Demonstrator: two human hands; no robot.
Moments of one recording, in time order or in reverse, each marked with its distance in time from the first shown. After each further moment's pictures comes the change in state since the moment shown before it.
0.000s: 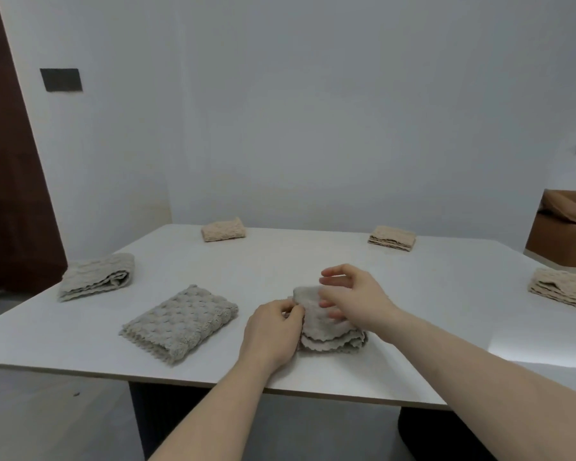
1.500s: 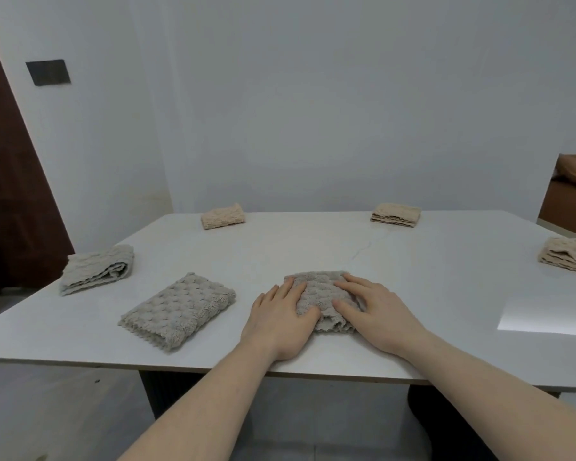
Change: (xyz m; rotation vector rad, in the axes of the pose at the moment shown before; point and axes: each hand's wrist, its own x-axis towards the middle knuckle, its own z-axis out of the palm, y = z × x) left_hand 0.002 0.000 0.013 0.469 -0.283 0.096; right_hand -0.011 0.075 -0.034 -0.766 -0.050 -0.217
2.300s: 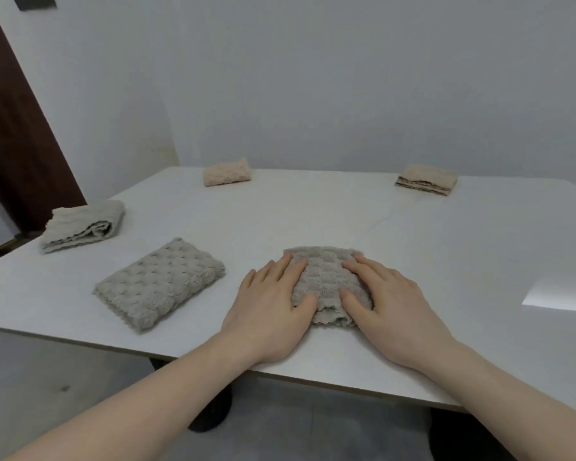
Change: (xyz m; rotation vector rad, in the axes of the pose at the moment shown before) left_hand -0.002 -0.001 0.006 0.044 0.028 0.014; right_hand 0.000 0.002 0.002 -0.097 -0.073 -0.029
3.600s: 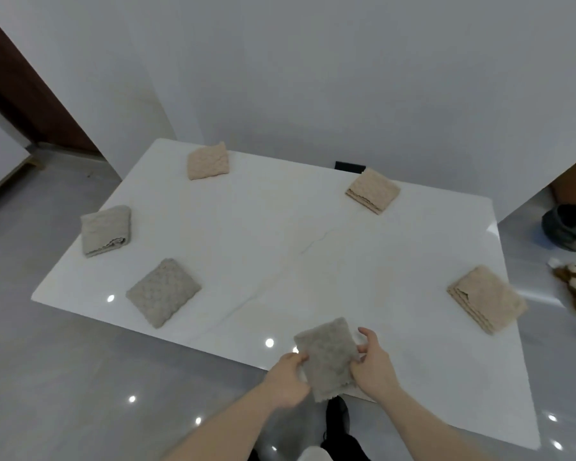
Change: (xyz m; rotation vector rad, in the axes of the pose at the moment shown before) left_hand -0.021 0.238 -0.102 -0.581 -0.815 -0.598; right_hand -0.052 0.082 -0.221 0.448 -0.524 0.740
